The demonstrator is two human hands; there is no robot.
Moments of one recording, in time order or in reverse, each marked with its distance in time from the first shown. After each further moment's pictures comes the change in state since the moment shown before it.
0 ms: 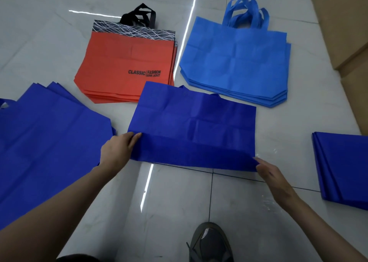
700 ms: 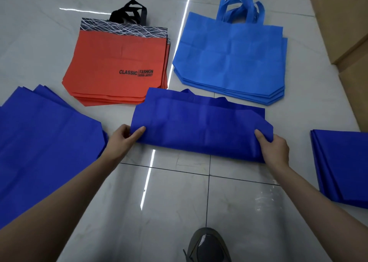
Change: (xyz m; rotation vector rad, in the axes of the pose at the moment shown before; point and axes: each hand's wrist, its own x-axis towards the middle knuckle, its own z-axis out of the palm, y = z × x) left_hand 0.022 0.026 0.004 -0.707 -0.152 -0.187; right_hand 0.083 0.004 -0.019 -0.162 0.635 0.274
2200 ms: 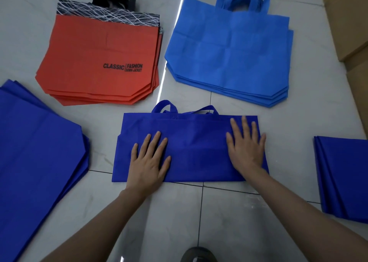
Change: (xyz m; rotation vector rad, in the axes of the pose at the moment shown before) left_hand -0.020 -0.025 0.098 0.838 -0.036 0.421; right_hand 0.011 -0.009 0.058 -0.904 -0.168 -0.404
